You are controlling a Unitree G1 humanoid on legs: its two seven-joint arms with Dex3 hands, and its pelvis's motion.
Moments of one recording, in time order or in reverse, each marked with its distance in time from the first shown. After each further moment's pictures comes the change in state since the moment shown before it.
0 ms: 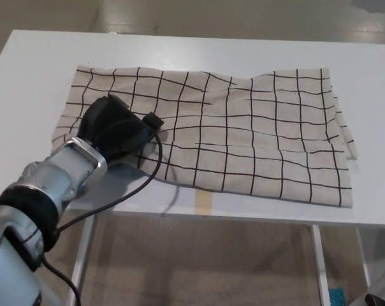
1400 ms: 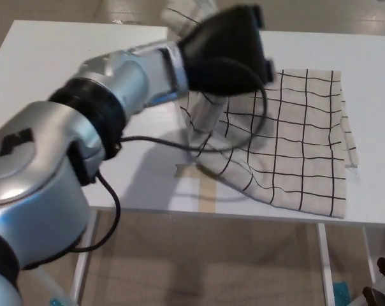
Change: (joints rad) left_arm -0.440 -0.160 -0.318 -0.017 0.267 -0.181 0.382; right_arm -0.029 -0.013 0.006 0.008 -0.002 0.000 0.001
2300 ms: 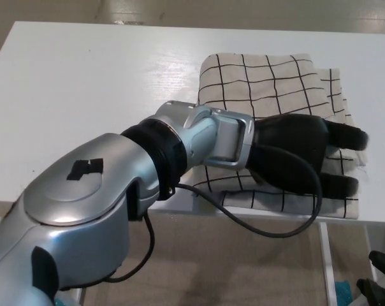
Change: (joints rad) left_arm 0.051 -0.159 -0.105 -0.099 0.086 -0.141 -0.124; right_arm -0.030 -0.001 0.004 0.008 -0.001 -0.013 0.004
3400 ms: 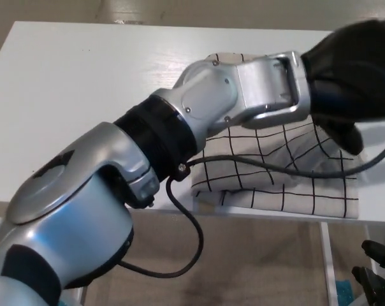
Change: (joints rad) left_arm 0.018 0.014 0.492 -0.331 -0.338 -0.003 -0.456; right_arm -0.036 0.000 0.009 0.003 0.001 0.000 0.004
